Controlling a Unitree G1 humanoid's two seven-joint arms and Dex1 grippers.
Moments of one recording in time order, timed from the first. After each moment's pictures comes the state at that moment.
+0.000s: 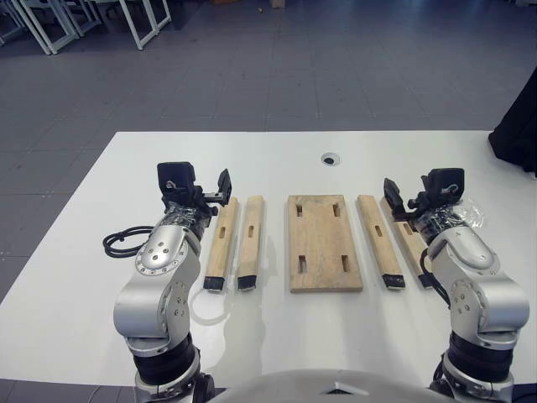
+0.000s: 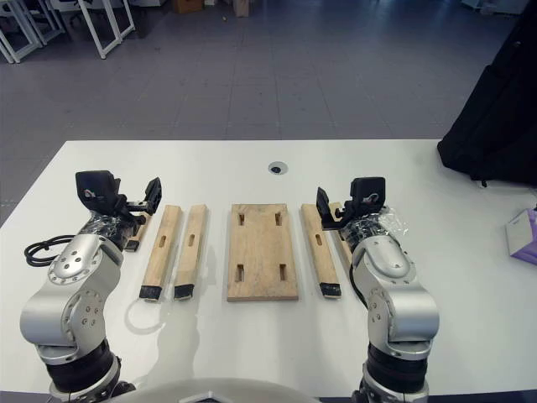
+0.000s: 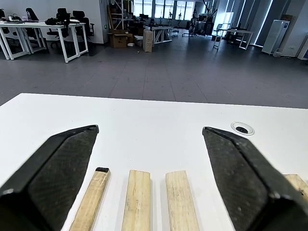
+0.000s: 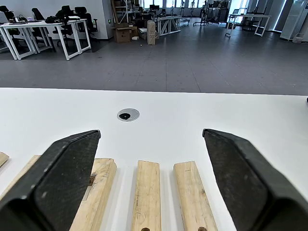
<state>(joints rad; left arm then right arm) -0.13 0.09 0.17 -0.77 -0.18 1.02 0.02 -0.13 -0.20 -0.15 -0.65 0.24 0.93 0.06</state>
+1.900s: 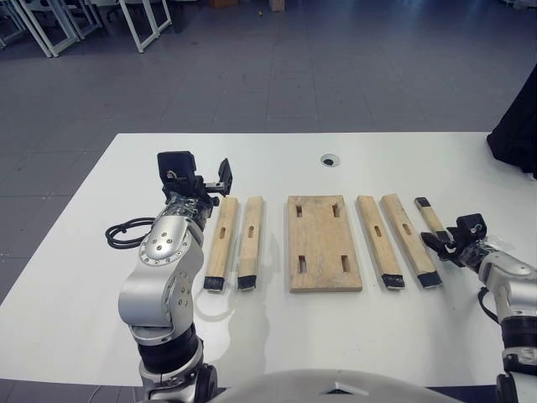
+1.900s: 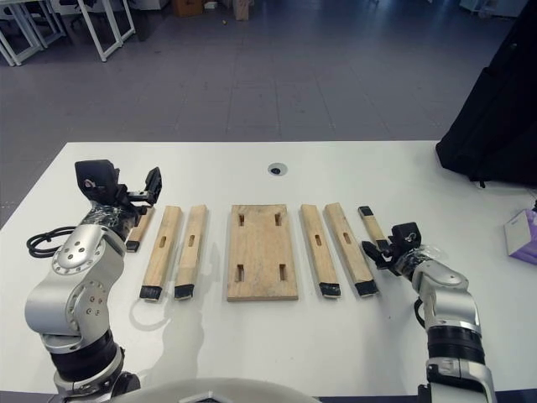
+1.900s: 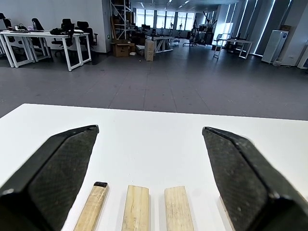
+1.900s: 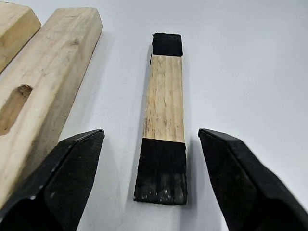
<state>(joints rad) -0.18 0.08 0.16 -0.73 -0.17 0.99 0.04 -0.16 -0.58 -0.19 0.43 0.19 0.33 0.56</state>
